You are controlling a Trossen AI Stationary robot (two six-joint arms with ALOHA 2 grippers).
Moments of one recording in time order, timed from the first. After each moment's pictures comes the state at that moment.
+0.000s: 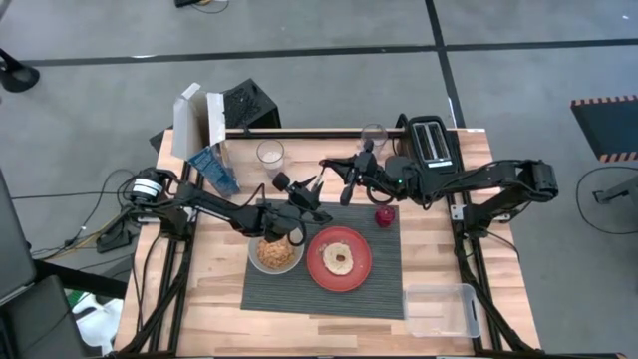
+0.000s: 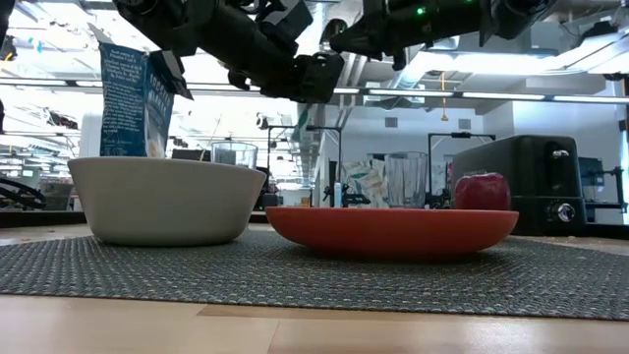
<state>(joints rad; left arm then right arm) -0.11 1.74 0.92 0.59 -1.06 0.13 -0.11 1.41 0.84 0.60 0.32 -0.03</state>
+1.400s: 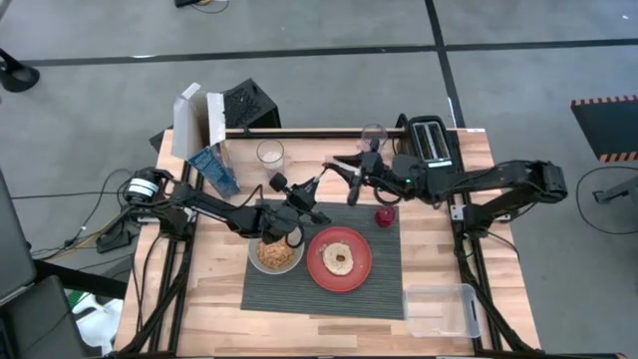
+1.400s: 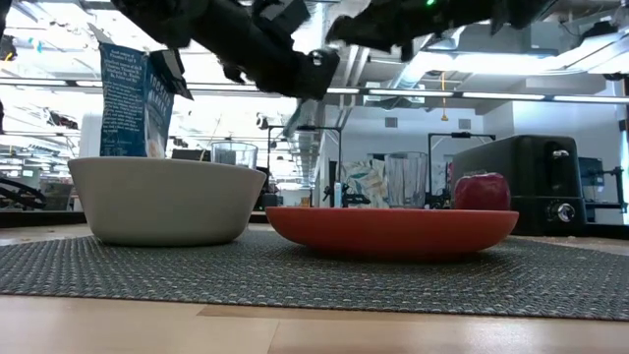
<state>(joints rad) -0.15 1.70 0.92 0.54 -1.10 0.15 -0.08 1.31 0.84 0.47 0.31 -0.06</state>
